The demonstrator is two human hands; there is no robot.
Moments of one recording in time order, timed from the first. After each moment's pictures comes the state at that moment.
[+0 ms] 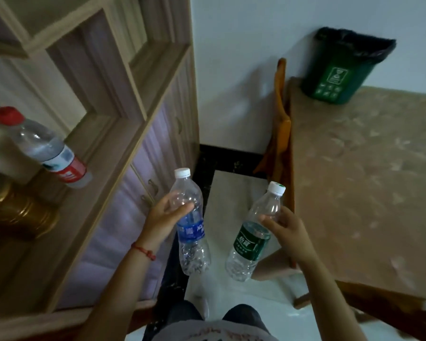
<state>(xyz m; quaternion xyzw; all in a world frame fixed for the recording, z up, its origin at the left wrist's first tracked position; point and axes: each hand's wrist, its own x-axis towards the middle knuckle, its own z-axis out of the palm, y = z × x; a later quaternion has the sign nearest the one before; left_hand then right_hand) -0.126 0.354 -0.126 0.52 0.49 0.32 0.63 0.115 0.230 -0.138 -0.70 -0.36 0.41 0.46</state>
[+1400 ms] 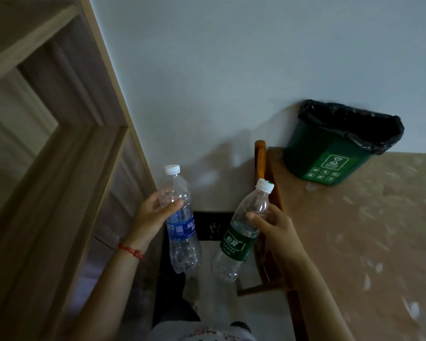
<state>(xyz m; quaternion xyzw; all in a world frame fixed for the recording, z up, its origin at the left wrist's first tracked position) 0.125 0.811 -0.120 0.56 0.40 0.30 0.66 0.327 0.640 -0.111 -0.67 -0.29 0.40 0.55</state>
